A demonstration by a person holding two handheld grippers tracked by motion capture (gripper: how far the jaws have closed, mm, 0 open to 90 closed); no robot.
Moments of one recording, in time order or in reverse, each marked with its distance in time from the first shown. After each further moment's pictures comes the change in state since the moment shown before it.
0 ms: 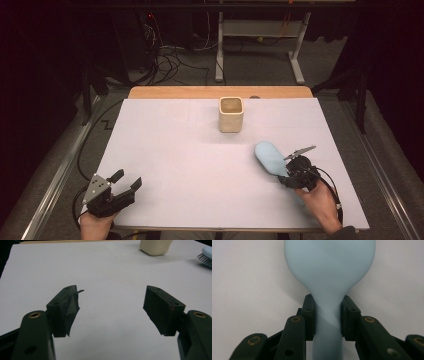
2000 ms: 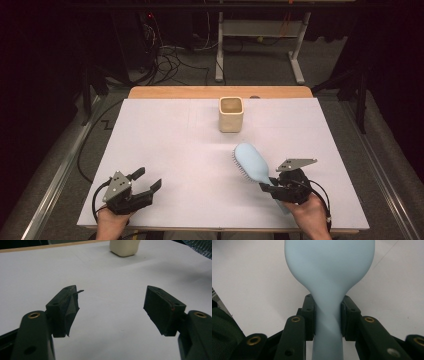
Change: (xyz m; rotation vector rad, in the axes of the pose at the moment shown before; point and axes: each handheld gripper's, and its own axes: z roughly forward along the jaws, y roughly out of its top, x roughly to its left) left arm -0.039 0.014 0.025 0.002 -0.158 0.099; right arm 0.052 -0.008 -0.027 -0.250 0.201 -0.089
